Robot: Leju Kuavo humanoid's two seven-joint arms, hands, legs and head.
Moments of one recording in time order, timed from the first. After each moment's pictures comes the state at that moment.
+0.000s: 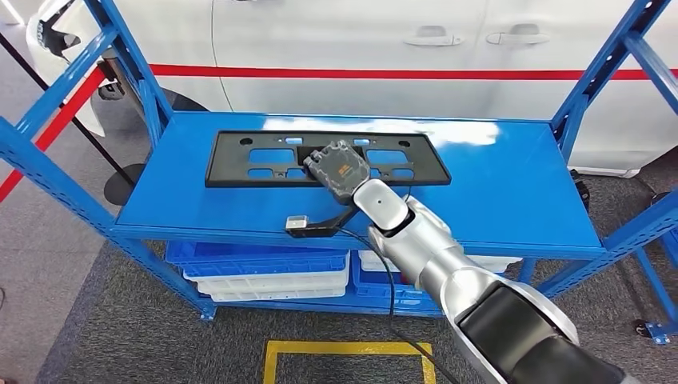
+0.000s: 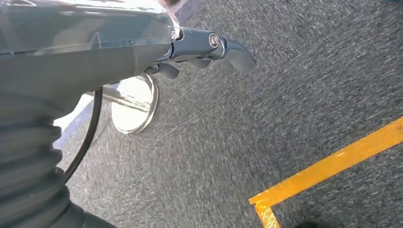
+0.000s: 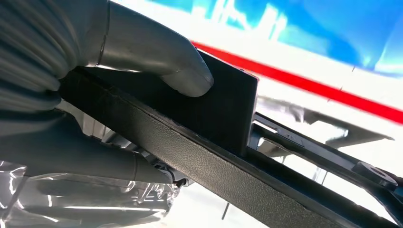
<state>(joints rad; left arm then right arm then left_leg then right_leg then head) -0.12 -0.15 0.64 -0.20 -1.48 0.29 -0.04 -0.94 0.10 0.70 -0.65 1.41 -0.42 -0.15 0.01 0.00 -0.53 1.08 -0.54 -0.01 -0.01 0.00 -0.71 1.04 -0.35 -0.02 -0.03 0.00</state>
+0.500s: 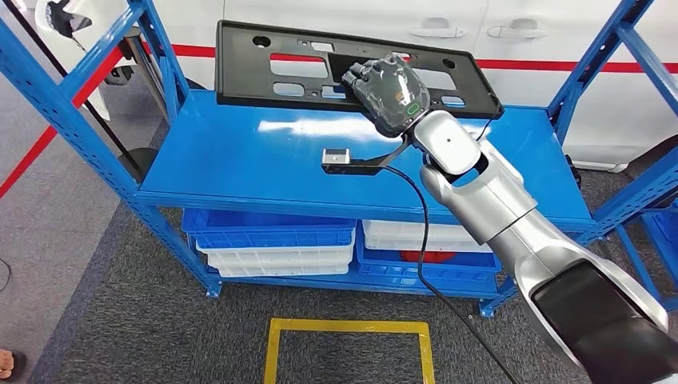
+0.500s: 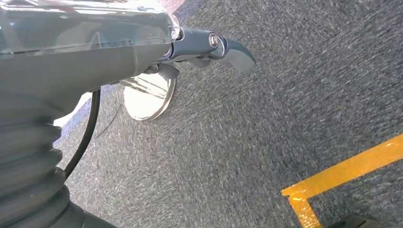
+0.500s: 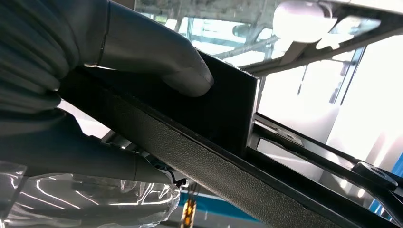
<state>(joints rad) -0.10 -0.15 0.65 -0.20 -1.46 0.30 -0.05 -1.03 -0.21 0.76 -1.13 1.17 -0.35 -0.16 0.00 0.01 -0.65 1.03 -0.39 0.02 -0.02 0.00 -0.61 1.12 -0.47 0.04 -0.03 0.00</state>
